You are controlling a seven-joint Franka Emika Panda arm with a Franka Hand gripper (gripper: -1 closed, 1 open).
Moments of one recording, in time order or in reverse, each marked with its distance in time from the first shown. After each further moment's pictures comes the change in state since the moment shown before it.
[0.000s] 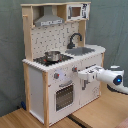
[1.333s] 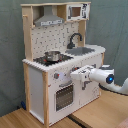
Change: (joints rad) arm -0.217 0.000 0.035 0.154 0.007 0.162 -0.003
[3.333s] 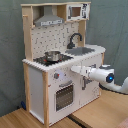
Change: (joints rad) arm -0.002 0.026 -0.001 -0.003 0.005 -0.001 0.513
